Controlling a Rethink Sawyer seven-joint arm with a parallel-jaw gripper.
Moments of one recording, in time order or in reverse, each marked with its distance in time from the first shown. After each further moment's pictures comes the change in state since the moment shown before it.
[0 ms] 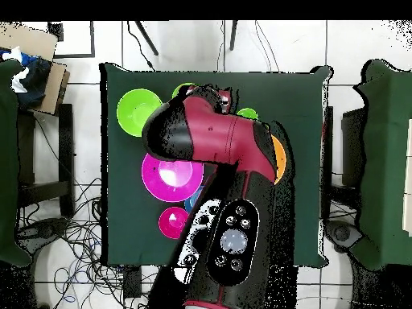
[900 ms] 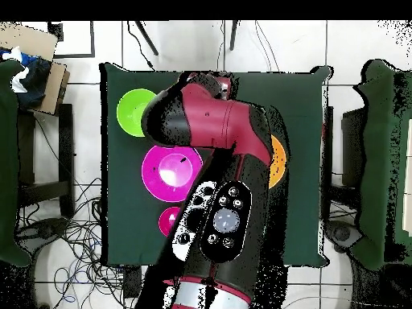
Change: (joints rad) arm 0.016 0.080 -0.033 -0.111 0.001 0.000 0.000
